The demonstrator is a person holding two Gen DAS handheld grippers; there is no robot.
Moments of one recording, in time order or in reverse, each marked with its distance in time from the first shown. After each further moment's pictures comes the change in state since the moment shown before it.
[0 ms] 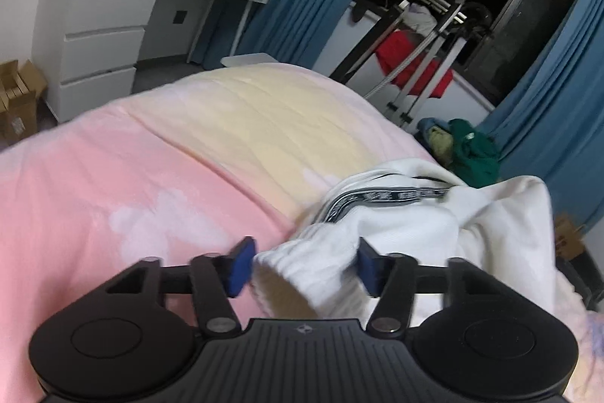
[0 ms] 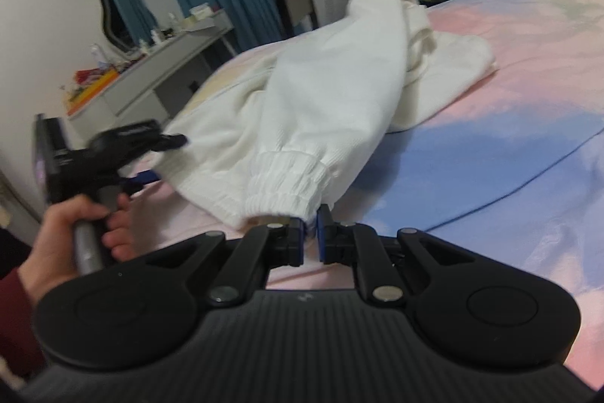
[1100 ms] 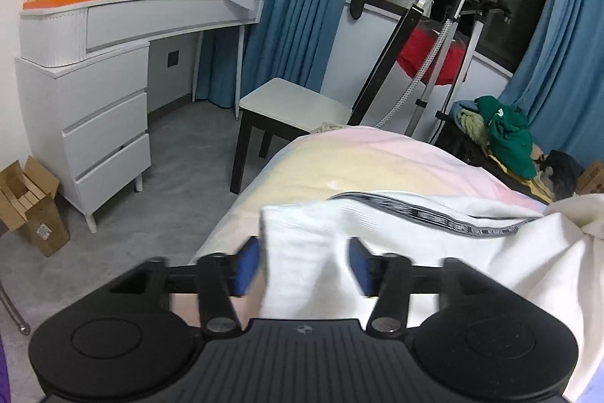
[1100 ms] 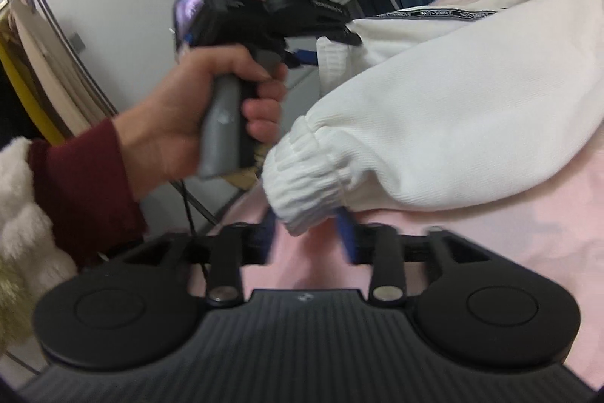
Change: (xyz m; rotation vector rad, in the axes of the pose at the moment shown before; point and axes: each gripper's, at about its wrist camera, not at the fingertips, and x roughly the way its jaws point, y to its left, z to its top) left arm 0.024 0.093 0.165 0.275 -0.009 0.109; right arm 0.122 0.193 -0.023 -0.181 0.173 0.377
